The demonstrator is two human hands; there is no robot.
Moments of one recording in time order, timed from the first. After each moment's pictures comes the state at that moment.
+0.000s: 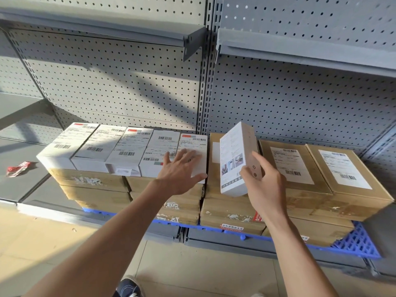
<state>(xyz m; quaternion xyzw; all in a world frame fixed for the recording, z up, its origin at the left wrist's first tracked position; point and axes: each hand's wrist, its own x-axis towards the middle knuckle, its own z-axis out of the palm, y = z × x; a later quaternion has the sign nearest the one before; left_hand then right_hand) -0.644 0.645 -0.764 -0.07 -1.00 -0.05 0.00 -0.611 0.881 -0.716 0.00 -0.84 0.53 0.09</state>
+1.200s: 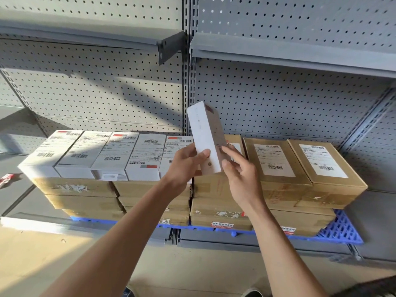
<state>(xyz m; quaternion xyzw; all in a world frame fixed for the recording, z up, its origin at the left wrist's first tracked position) -0.622 0.712 -0.710 -0.01 -0.66 -0.75 -0.01 -0.623 0.878 -0.731 0.13 -0.77 0.61 0.09</state>
